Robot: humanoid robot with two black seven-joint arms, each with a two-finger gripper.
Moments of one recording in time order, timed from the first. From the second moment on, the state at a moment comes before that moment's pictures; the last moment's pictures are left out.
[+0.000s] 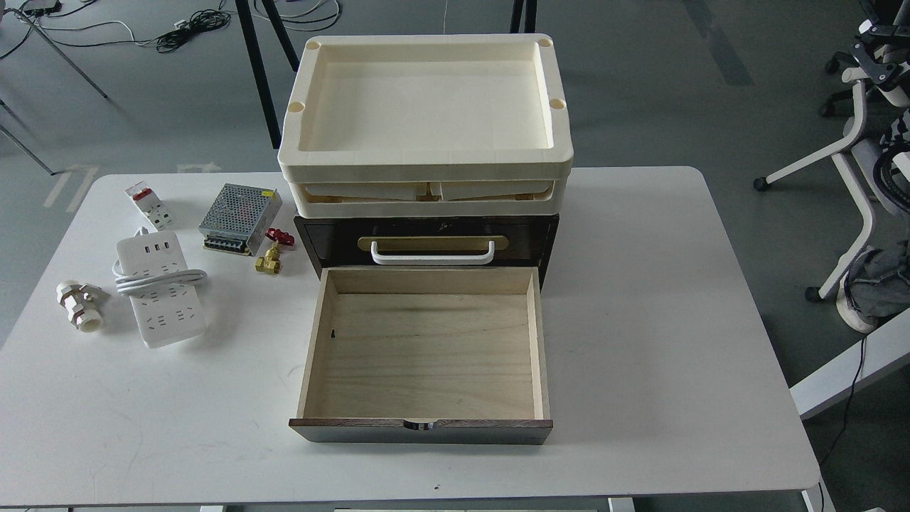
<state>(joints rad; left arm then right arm) -0.79 1.49 -0.80 -1.54 0.87 -0.49 -0.39 0.84 -0.72 0.88 0.71 0.23 0.49 0.11</state>
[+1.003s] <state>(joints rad) -0.78 1.09 -0.25 -1.12 2.03 -0.17 -0.49 0.81 -0.72 0.88 0.71 0.23 0.49 0.11</state>
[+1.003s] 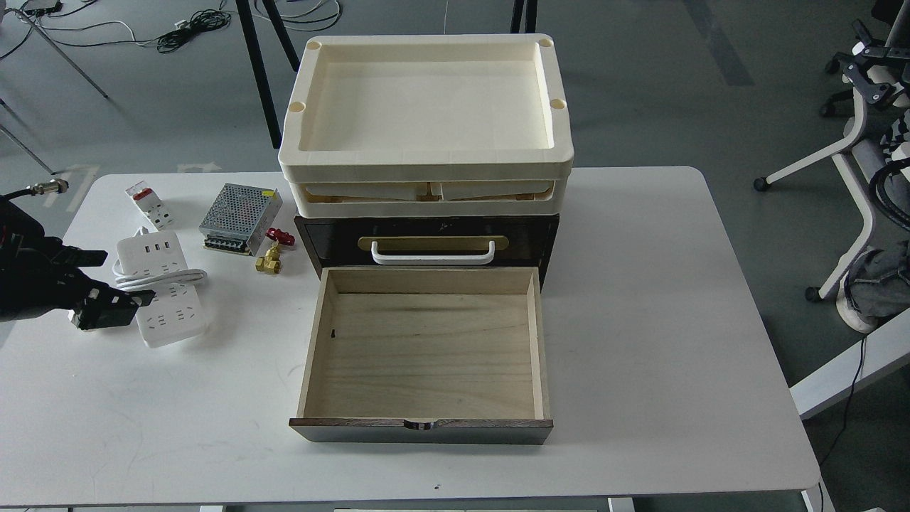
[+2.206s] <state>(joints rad) -0.81 0.69 -0.22 -0.63 2.18 -0.11 -0.49 0.80 -0.72 0.88 0.71 0.23 0.49 0.11</state>
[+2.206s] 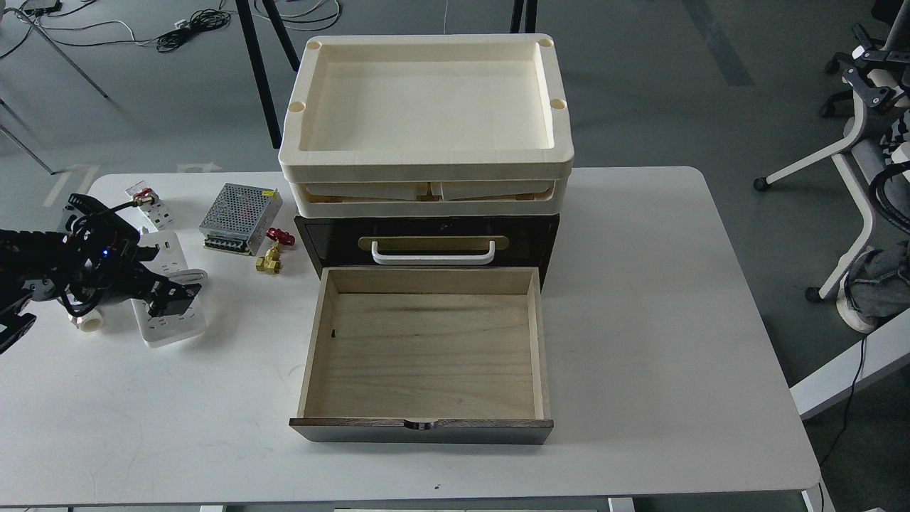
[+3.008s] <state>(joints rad) -0.82 0.64 -0.16 -0.52 2.18 -0.03 -0.49 0.79 -0.73 0.88 0.71 0.23 0.49 0.11</state>
